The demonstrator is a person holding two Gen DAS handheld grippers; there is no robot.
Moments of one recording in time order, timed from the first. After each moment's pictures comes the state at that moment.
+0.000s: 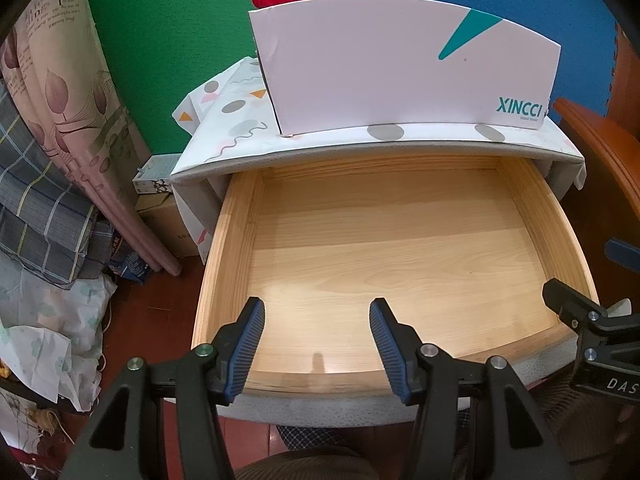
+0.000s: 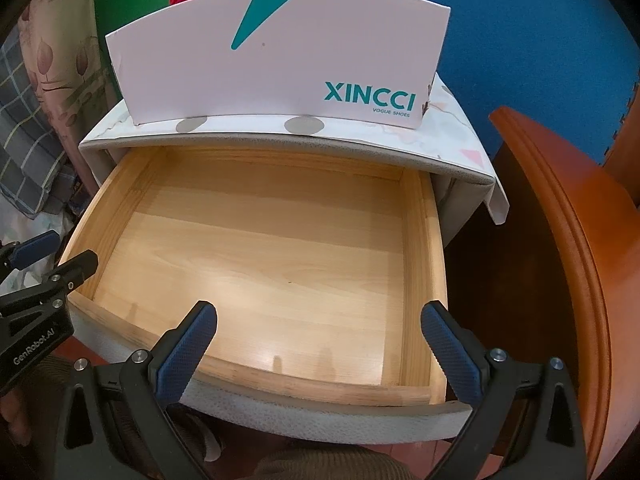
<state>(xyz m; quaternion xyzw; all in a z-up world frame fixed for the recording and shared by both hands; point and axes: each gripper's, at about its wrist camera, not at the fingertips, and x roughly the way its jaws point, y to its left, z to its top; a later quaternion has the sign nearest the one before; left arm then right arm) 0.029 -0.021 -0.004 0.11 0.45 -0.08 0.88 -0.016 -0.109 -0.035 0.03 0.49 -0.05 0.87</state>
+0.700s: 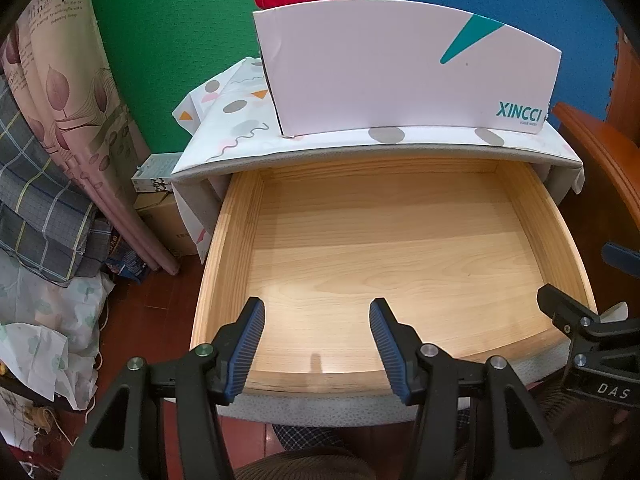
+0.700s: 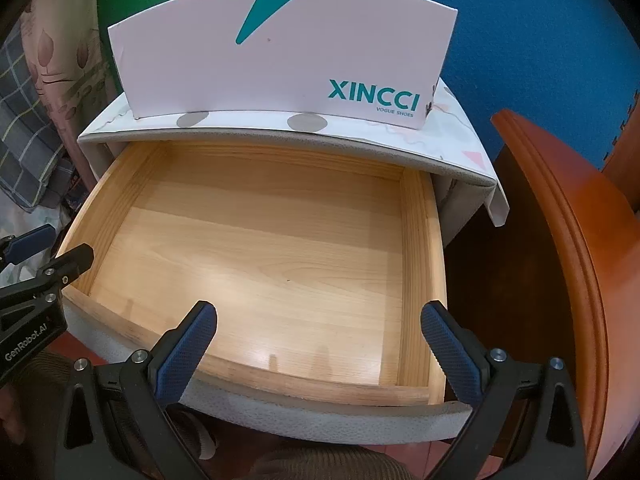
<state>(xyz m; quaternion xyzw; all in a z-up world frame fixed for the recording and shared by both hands) 0.029 -0.021 -0.004 0.11 0.45 -0.08 0.88 -0.015 -0.105 -0.036 0.02 0.49 -0.05 0.87</state>
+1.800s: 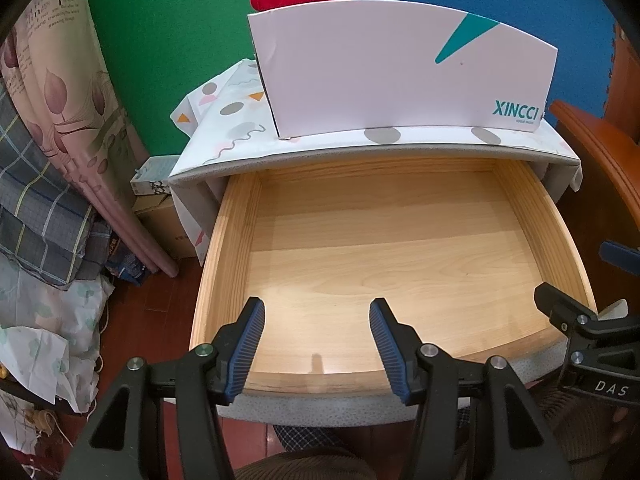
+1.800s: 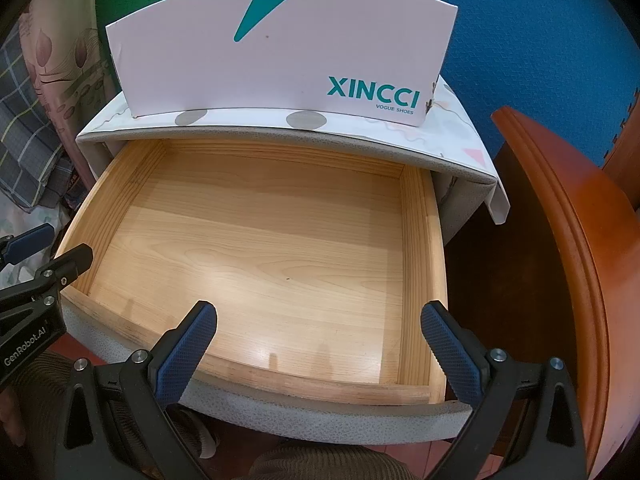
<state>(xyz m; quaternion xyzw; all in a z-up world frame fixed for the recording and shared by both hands) 0.027 -0.025 -0.001 0.11 0.45 -0.08 0.88 -0.014 -0.105 -0.037 0.02 0.50 -0.05 0.87</state>
